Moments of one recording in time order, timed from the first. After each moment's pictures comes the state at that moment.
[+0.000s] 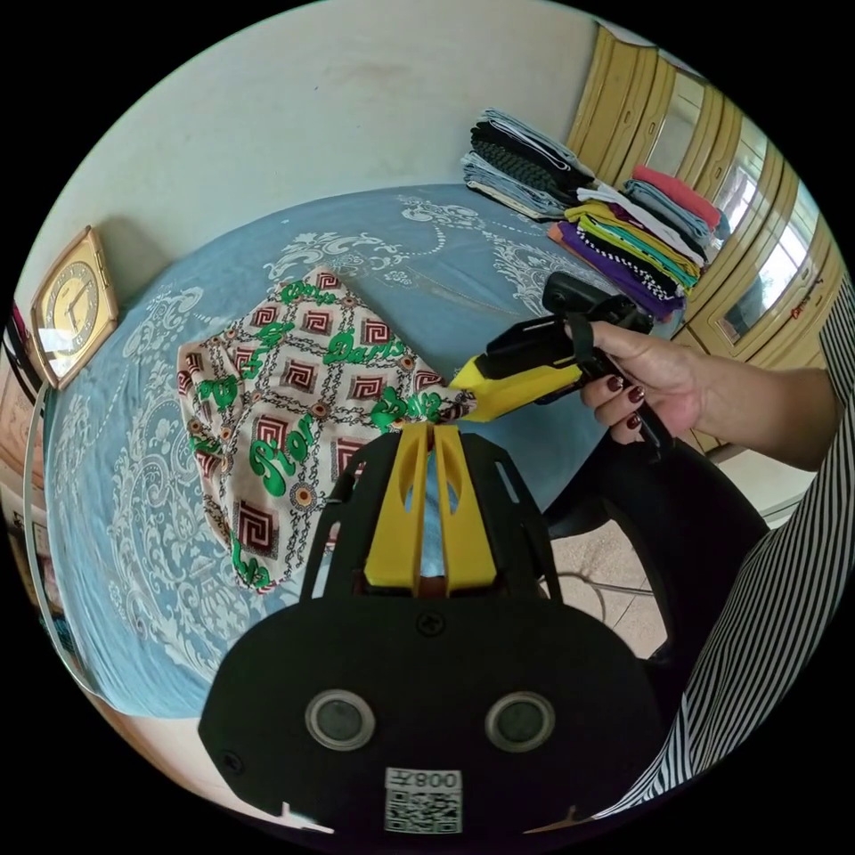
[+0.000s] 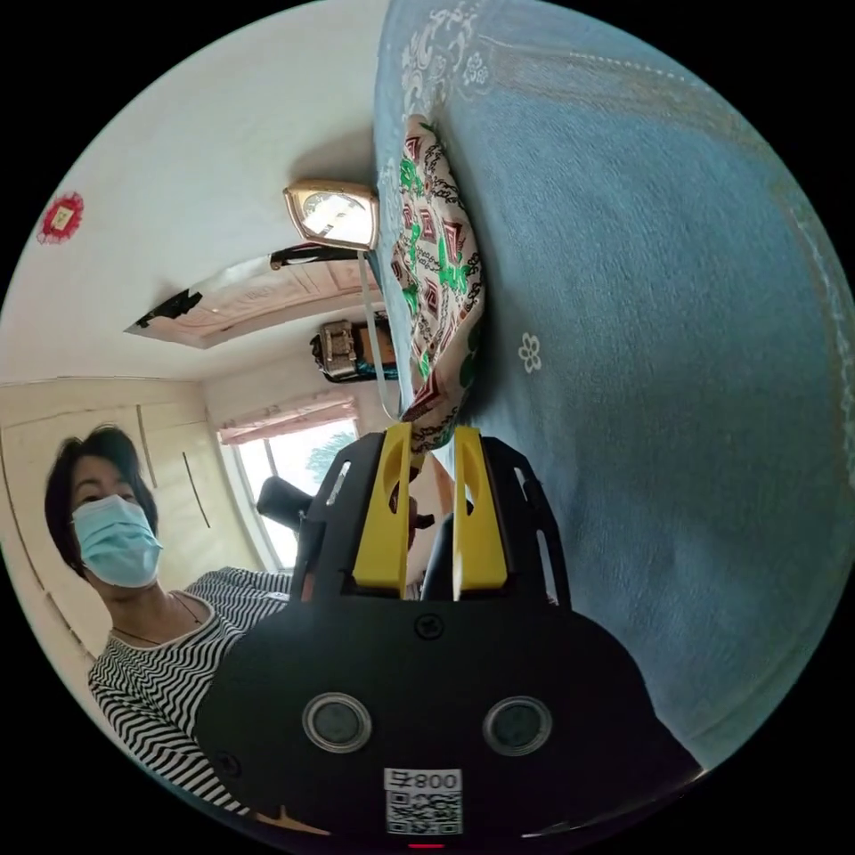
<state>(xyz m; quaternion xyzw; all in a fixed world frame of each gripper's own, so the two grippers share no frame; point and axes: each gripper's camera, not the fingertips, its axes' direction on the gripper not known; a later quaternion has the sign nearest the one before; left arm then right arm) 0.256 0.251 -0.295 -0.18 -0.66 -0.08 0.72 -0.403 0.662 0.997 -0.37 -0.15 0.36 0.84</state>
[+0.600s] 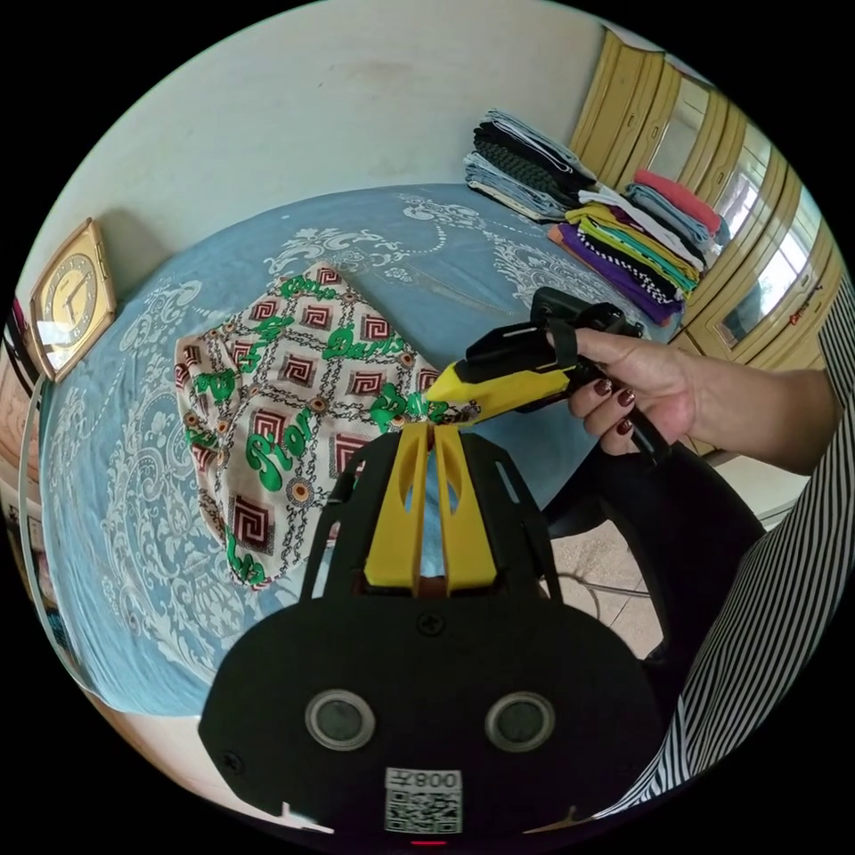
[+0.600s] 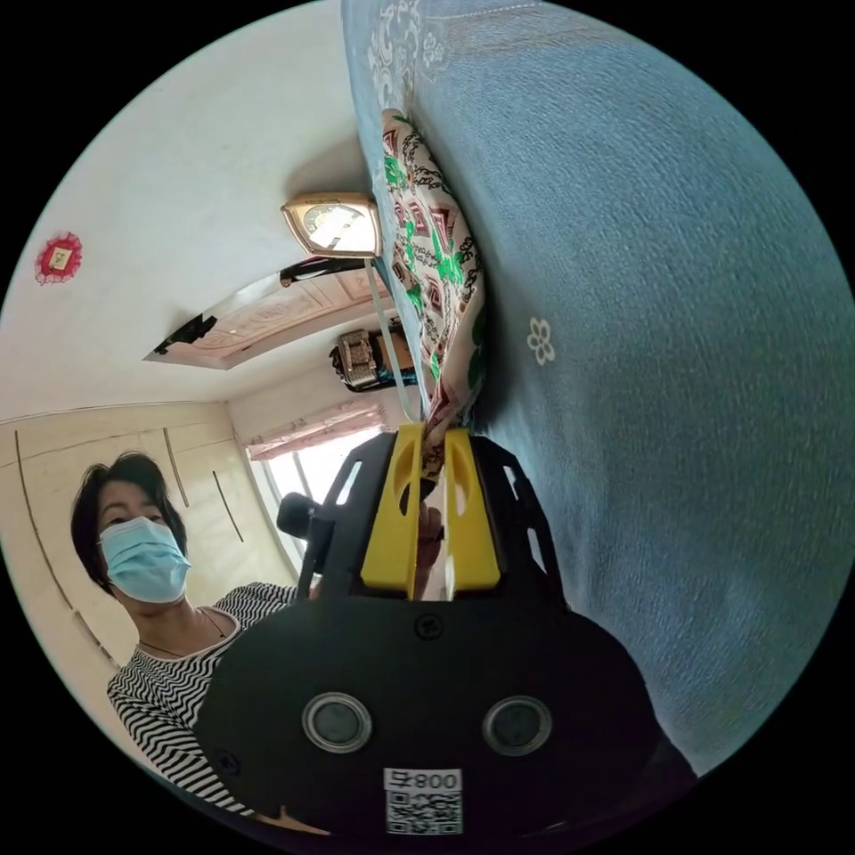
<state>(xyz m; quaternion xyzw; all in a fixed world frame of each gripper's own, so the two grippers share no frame) 0.260 0.274 -0.356 -0.17 -0.66 -0.09 0.73 -0.337 0.695 1.012 -0.35 -0.18 0.40 0.82</state>
